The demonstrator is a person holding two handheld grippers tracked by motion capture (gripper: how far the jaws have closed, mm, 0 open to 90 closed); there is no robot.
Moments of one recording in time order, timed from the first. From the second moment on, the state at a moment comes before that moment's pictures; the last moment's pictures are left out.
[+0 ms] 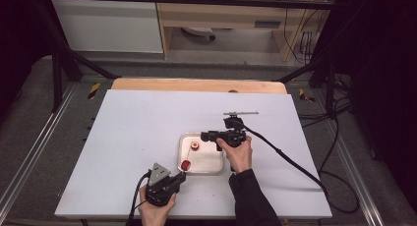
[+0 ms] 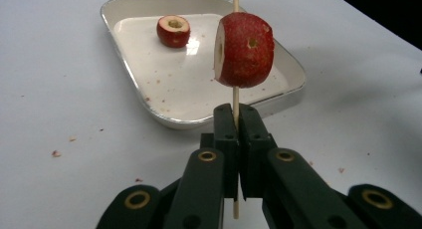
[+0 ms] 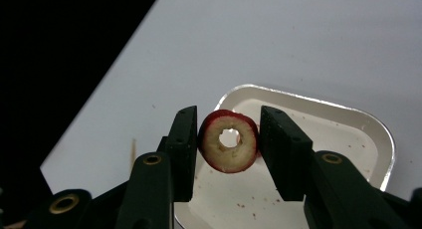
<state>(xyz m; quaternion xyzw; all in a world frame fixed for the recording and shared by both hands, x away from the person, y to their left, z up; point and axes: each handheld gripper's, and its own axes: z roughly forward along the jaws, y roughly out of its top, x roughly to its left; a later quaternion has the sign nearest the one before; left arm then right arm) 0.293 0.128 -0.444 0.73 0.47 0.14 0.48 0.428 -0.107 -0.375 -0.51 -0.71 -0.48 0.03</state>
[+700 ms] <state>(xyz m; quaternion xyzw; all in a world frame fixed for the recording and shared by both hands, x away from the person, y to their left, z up) 0.289 0.085 -0.435 0.73 0.46 0.12 0.49 0.388 -0.138 -0.392 -0.47 -0.58 -0.67 -0.01</state>
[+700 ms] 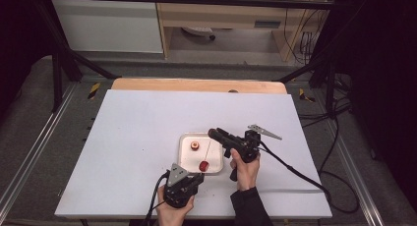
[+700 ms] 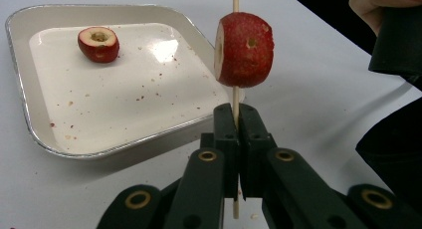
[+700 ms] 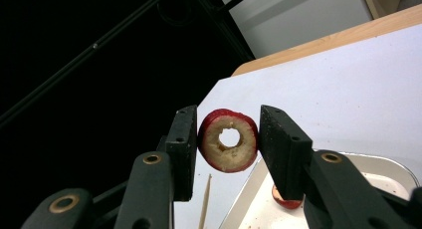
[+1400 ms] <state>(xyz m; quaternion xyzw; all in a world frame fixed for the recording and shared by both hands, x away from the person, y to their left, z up) 0.292 0.083 -0.436 0.73 0.46 0.10 0.50 0.387 -0.136 -0.394 -0.45 -0.59 -0.67 -0.01</state>
